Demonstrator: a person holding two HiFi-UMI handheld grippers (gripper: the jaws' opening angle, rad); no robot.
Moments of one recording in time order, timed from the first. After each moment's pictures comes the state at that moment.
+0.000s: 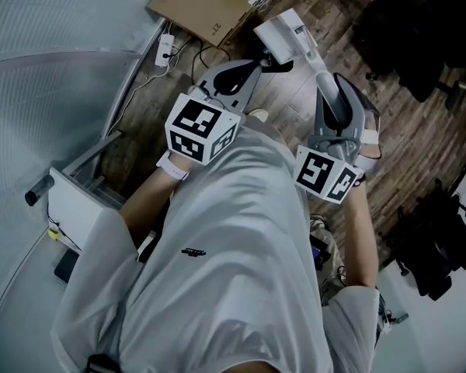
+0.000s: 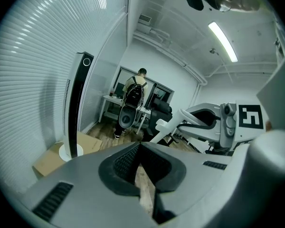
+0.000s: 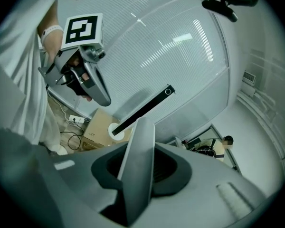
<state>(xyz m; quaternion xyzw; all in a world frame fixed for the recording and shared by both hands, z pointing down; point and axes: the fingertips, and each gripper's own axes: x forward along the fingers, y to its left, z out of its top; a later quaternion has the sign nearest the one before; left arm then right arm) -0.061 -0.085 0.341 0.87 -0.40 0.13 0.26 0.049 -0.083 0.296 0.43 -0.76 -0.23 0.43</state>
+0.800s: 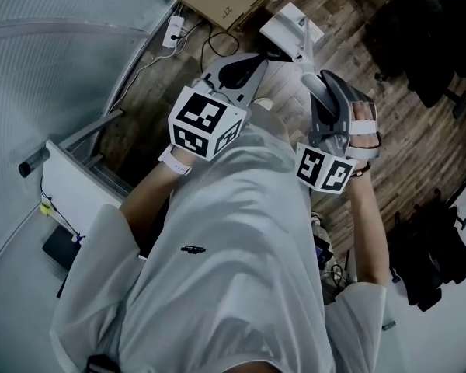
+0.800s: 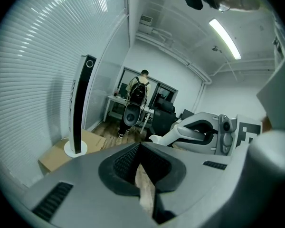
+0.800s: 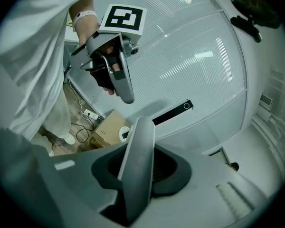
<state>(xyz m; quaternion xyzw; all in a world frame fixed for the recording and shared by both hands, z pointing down) -0.057 -0.045 0.343 0.85 -0.43 0.13 0.26 0.033 -0.034 0.336 0.32 -0.78 -0.31 0.44</state>
